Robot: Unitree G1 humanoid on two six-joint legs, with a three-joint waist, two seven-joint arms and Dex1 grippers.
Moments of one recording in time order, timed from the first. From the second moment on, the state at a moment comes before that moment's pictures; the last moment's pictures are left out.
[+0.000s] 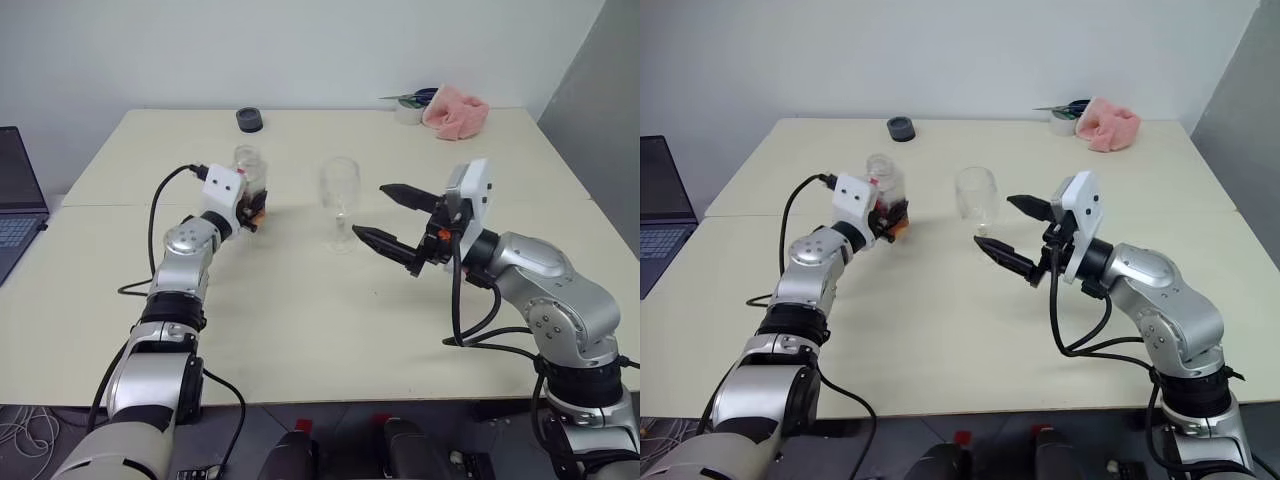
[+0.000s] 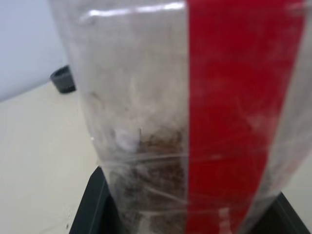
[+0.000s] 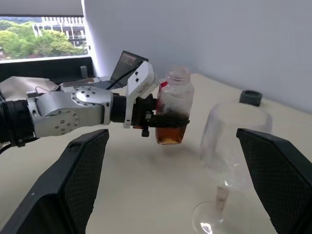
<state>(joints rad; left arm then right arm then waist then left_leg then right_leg) -0.85 0.45 0.04 0.78 -0.02 -0.07 -0.49 -0.51 -0.47 0.01 -0.47 0.60 0.64 0.61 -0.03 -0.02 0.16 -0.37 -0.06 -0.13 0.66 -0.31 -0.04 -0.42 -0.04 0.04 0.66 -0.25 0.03</state>
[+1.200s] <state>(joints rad) -1.30 0.54 -0.27 1.08 0.37 -0.50 -0.57 -0.35 -0.42 -0.02 -0.50 0.53 0.53 0.57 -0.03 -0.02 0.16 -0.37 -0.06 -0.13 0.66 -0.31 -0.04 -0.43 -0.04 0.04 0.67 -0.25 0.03</state>
